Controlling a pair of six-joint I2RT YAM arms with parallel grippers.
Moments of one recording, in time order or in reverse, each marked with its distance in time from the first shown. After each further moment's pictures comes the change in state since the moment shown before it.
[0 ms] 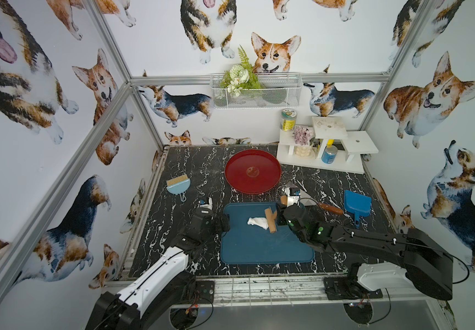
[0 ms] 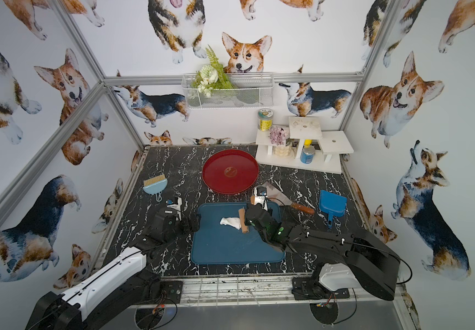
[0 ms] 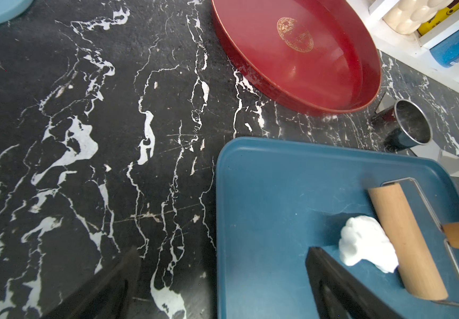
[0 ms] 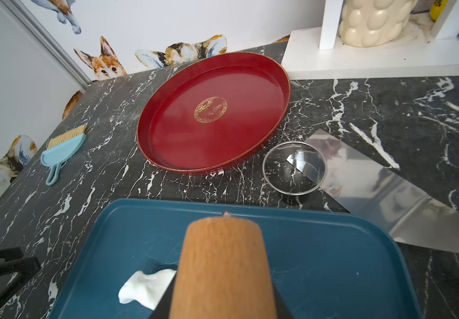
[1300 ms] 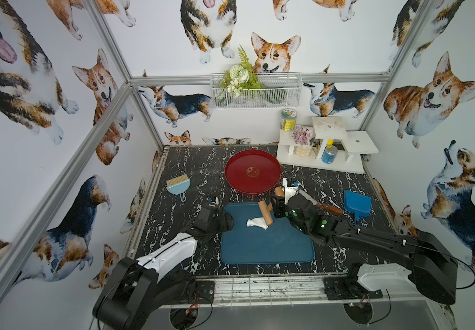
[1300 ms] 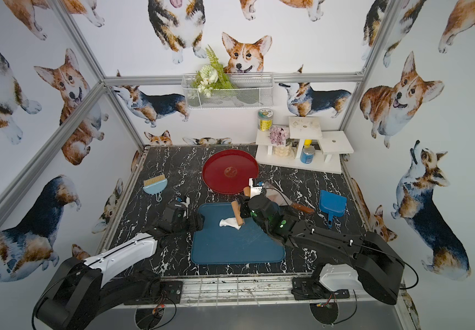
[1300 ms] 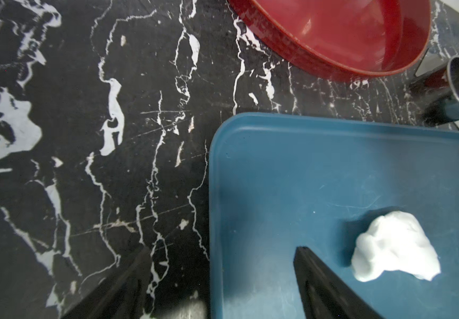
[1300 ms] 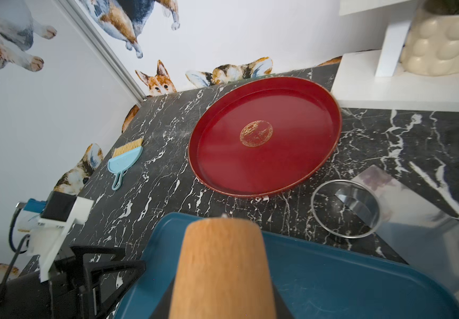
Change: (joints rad) left arm -0.001 0.286 0.068 0.066 0.065 0.014; right arm -0.038 -0.006 0.119 0.009 -0.169 -0.062
